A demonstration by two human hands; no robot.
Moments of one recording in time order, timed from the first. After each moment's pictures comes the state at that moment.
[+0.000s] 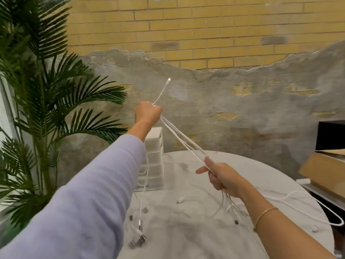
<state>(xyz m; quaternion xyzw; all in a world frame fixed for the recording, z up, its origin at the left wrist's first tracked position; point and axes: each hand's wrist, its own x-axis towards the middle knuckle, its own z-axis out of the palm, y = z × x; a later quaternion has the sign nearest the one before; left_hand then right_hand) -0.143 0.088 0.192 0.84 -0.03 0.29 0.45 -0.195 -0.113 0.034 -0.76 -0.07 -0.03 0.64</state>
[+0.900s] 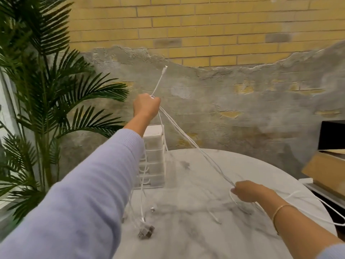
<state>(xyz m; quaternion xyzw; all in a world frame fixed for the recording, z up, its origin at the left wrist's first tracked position) -0.140 0.100 0.202 0.82 -0.05 0.33 0.46 -0.184 -0.165 0.000 -0.99 0.09 0.11 0.05</state>
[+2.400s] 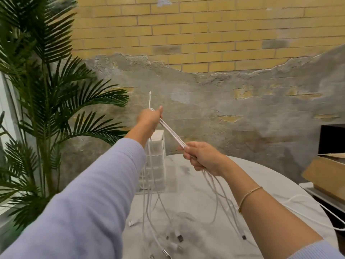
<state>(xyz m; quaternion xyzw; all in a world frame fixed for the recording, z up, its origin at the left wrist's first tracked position) -0.145 0.094 0.189 0.80 -0.02 0.19 0.57 -0.203 -0.059 0.104 -0.75 -0.17 0.00 0.64</state>
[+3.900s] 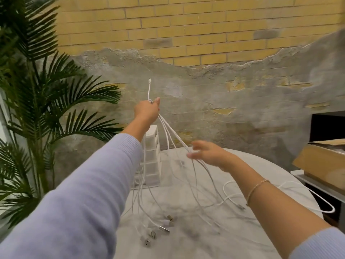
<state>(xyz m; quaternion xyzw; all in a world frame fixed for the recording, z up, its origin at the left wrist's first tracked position) -0.160 0.073 0.193 0.85 -0.05 0.26 0.46 -0.207 -0.099 0.088 -0.89 -0.10 -0.05 0.45</state>
